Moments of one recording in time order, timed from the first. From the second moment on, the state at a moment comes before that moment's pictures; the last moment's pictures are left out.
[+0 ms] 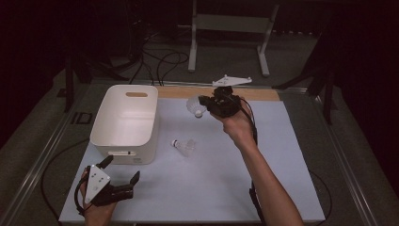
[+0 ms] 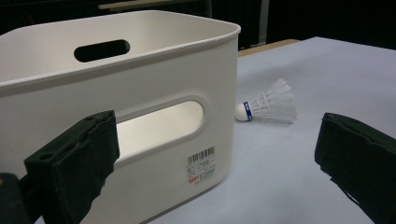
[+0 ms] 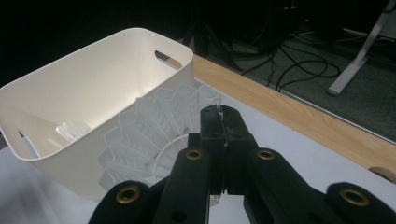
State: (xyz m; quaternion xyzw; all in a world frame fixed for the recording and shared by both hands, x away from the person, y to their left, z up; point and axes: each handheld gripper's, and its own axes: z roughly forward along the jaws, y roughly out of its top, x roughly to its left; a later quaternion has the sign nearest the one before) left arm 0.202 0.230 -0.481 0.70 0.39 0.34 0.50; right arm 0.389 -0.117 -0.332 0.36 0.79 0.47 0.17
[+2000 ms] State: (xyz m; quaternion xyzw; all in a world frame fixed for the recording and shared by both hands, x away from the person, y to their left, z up) left arm 0.202 0.231 -0.481 0.69 0.39 0.34 0.50; right arm 0.388 -0.087 -0.324 0.34 0.78 0.50 0.16
